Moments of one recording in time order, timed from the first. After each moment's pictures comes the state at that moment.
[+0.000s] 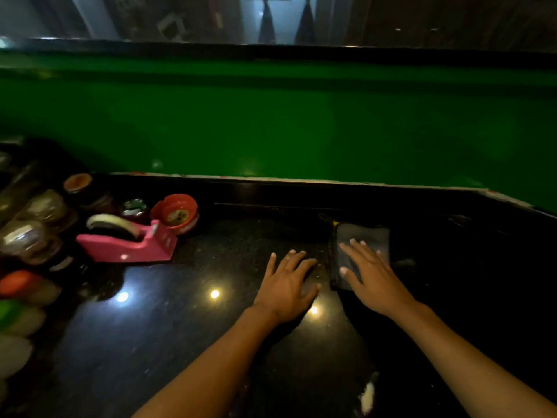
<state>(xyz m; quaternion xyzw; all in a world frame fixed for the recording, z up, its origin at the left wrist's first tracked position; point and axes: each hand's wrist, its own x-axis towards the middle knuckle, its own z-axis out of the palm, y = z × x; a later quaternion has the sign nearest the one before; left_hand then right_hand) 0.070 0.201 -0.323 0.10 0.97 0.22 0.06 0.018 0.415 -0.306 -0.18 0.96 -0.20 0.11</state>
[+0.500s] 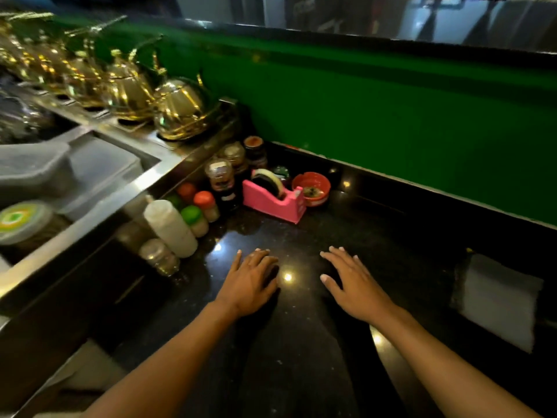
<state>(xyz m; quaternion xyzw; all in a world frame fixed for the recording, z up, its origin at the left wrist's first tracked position) 0.254 0.004 -0.312 -0.17 0.97 0.16 0.01 0.106 0.210 -0.291 -0.42 0.86 -0.21 0.18</state>
